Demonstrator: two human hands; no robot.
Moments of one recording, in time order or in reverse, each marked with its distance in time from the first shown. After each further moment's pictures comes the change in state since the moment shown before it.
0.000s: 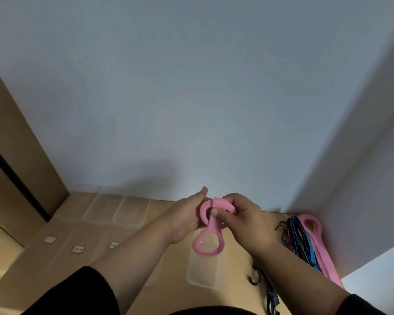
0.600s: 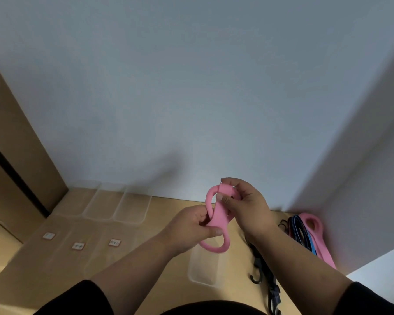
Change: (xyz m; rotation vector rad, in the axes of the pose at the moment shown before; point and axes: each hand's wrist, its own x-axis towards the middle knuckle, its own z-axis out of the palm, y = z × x) left_hand -0.012 -0.034 -0.009 0.487 0.044 0.330; right_hand 0.026 -0.004 0.010 0.252 0.091 0.126
